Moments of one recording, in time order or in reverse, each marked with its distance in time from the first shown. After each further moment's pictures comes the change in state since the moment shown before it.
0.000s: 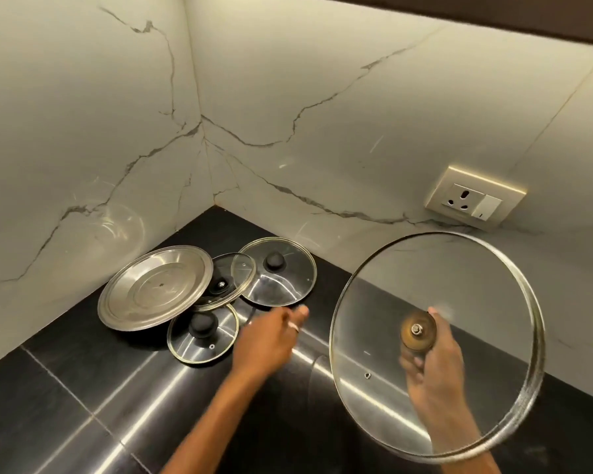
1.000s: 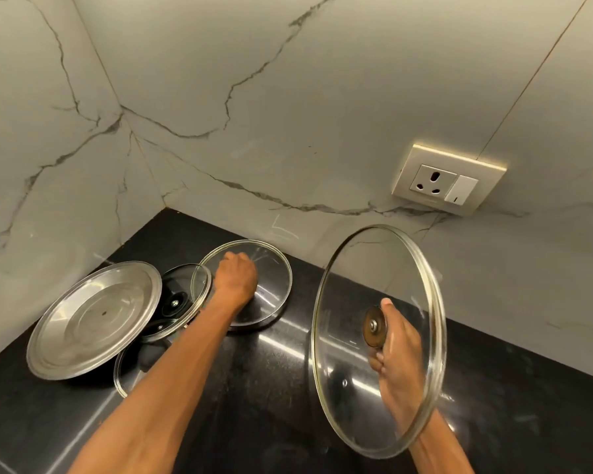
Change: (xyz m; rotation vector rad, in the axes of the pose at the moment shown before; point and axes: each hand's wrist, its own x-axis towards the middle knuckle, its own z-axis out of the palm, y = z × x) left_hand 0.212 0.010 0.033 0.815 0.108 0.022; right_hand 0.066 0.023 -0.013 -0.233 0.059 0.077
